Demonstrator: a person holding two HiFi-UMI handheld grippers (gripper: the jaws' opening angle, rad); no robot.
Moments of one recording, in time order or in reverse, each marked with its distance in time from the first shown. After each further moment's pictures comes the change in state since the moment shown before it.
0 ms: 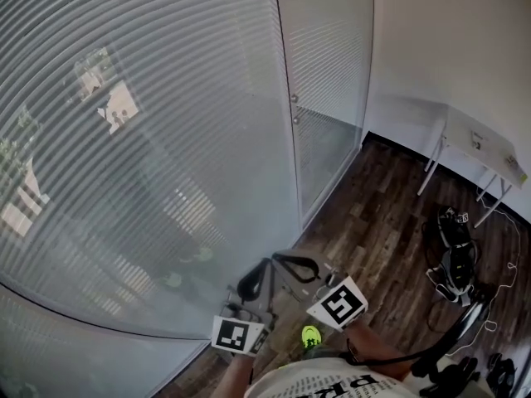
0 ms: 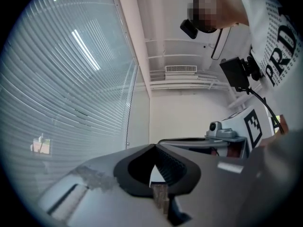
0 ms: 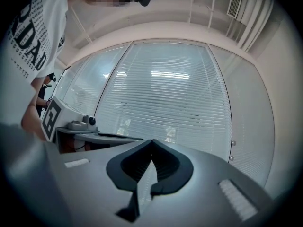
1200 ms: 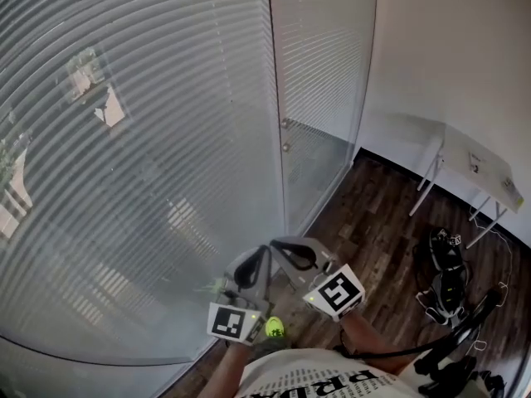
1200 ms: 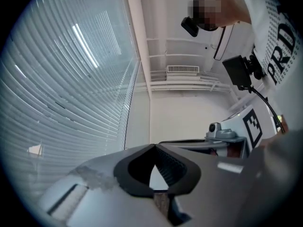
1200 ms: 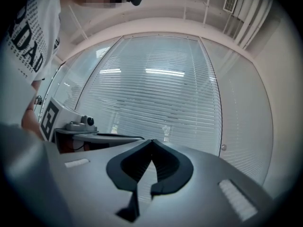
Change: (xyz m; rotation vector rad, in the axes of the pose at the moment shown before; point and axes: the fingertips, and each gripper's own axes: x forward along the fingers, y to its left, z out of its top) left arm 0.201 0.080 -0.011 -0.017 -0.052 -0.035; right arm 0.078 -0.202 -0.028 -0.002 -0.001 -0.052
